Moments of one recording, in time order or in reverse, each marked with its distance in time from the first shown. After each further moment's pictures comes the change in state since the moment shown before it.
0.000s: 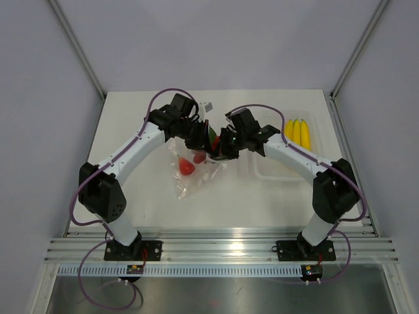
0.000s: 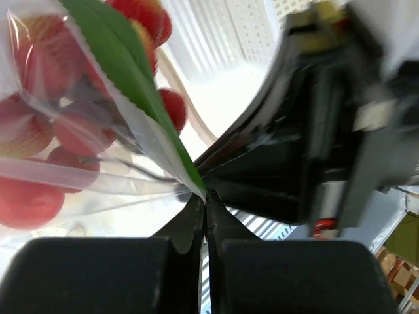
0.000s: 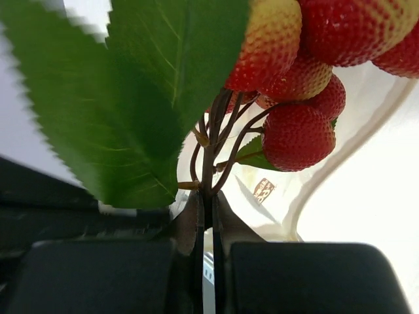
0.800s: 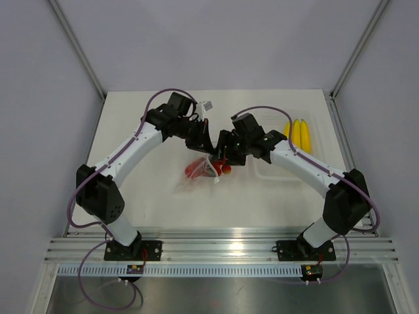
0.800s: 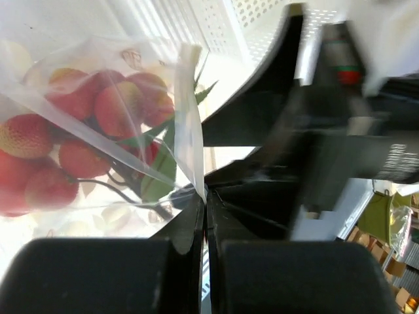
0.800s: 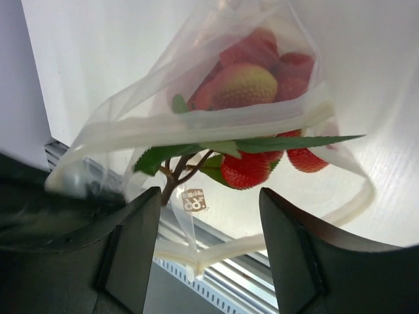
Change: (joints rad) left arm 0.018 -0.020 0.000 0.002 0.111 -0.023; right arm 0.048 -0.093 -0.061 -0.061 0.153 -0.016
